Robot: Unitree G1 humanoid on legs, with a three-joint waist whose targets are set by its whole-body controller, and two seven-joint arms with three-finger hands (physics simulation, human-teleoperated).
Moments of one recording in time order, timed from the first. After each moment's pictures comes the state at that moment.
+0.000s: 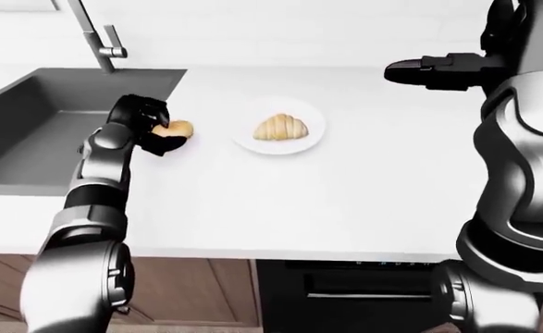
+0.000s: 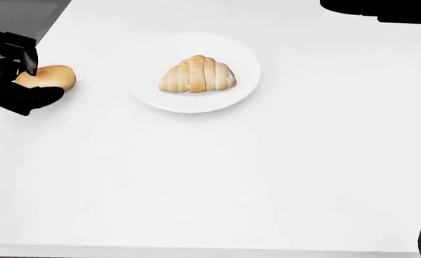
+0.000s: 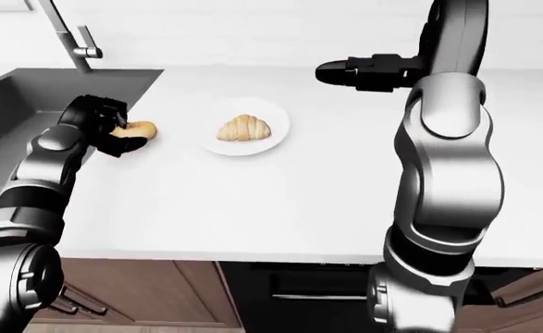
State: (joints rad) left arm -1.09 0.50 0.15 1.10 0.28 0.12 -0.20; right arm -0.90 -0.38 -0.20 -0.42 -0.04 1.01 -0.16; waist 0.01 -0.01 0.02
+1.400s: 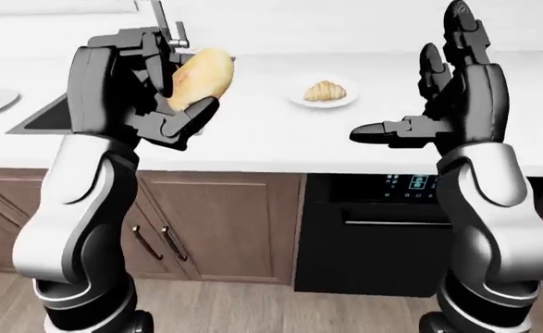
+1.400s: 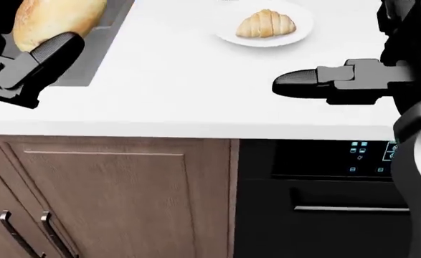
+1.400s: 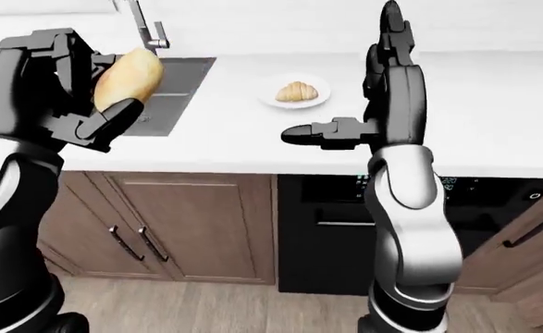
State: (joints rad) left arm -0.66 0.33 0.23 -0.53 -0.37 0.75 0.05; right arm -0.60 -0.25 -0.17 -0.60 0.12 0.81 -0.11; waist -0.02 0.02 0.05
